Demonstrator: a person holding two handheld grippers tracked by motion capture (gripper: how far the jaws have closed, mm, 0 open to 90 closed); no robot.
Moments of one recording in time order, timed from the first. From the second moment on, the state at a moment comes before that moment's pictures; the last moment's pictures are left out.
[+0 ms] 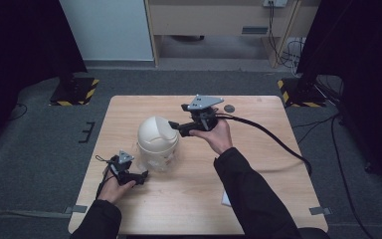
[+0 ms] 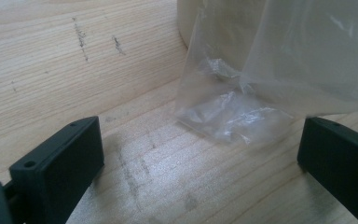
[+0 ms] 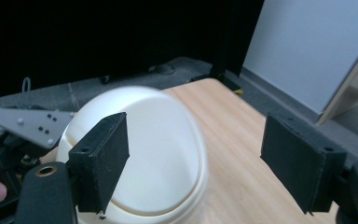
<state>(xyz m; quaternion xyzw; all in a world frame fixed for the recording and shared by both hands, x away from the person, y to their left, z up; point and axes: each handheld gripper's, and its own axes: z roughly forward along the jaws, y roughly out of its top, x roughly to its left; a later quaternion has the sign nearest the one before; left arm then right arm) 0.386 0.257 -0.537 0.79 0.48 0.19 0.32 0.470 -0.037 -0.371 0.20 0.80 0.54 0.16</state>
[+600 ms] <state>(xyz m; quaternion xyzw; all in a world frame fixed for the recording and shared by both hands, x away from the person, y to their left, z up) 0.386 0.257 -0.537 0.79 0.48 0.19 0.32 0.454 -0.015 -0.404 0.17 0.82 0.53 0.11</state>
